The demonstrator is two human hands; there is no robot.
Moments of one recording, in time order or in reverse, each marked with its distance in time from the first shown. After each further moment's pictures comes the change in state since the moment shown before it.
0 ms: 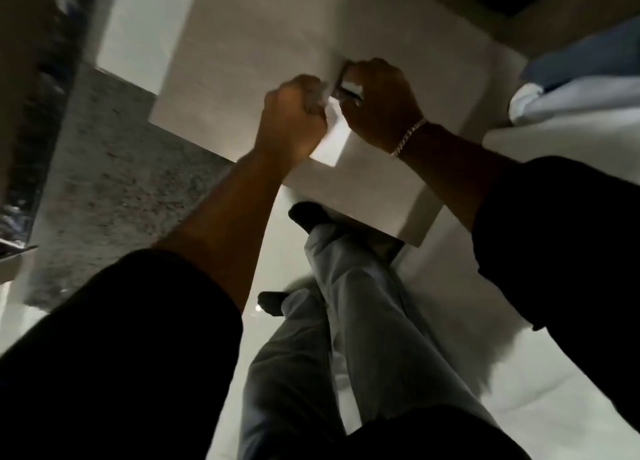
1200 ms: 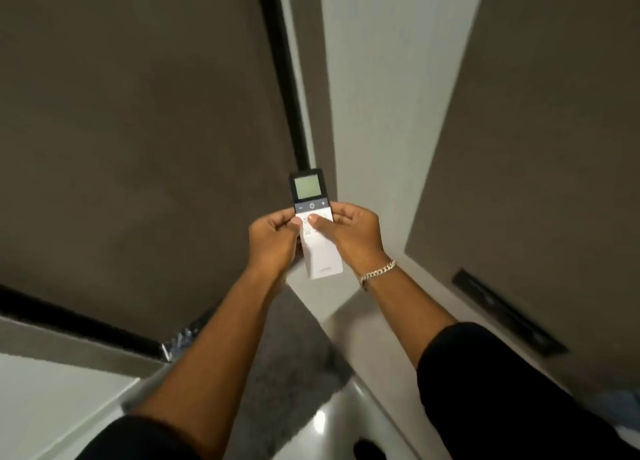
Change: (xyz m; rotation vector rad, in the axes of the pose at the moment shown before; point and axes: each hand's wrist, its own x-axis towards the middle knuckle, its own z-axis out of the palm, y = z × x) left_hand -0.150 0.117 -0.368 -0.850 0.630 -0.106; right_hand -0.067 -0.366 -0.199 1.061 -0.090 -0.257
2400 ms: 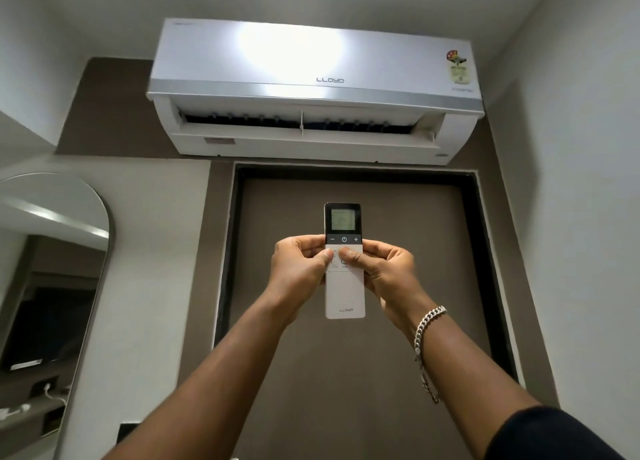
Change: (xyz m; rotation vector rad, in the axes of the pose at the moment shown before) left_hand -0.292 0.488 -0.257 0.156 0.480 1.166; right_hand -0.241 -0.526 0.224 0.388 -0.805 -0.954
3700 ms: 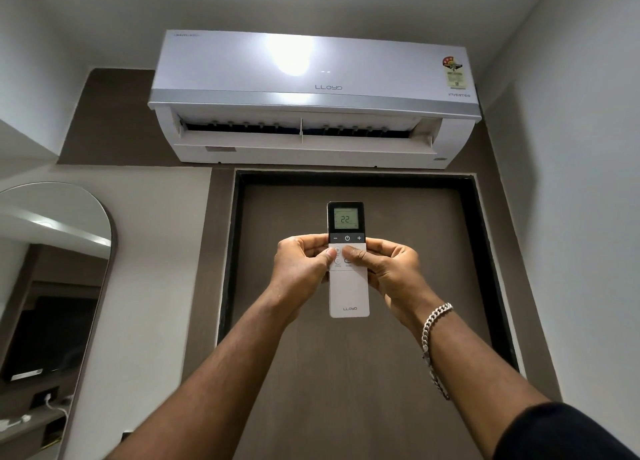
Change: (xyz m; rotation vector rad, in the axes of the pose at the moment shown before) left_hand 0.013 -0.008 -0.004 -0.029 -0.065 0.087; right_hand 0.001 -0.010 -0.001 -0.020 -0.012 -0.017
